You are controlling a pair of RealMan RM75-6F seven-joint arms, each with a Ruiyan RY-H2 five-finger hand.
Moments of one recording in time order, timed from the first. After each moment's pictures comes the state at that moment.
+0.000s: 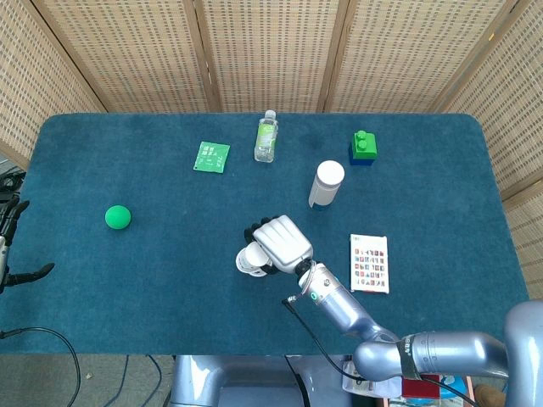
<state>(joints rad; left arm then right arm) -0.20 -0.99 -0.12 -1.70 1.29 1.32 -0.13 1.00 -1.49 0.29 -1.84 -0.82 0.98 -0.68</state>
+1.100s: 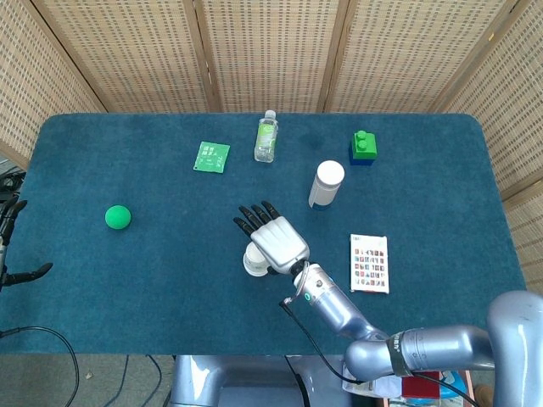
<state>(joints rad) -0.20 -0.98 -0.13 -1.69 1.29 1.31 -0.15 1.09 -1.49 0.23 -1.85 -0.71 1.04 -0.79</state>
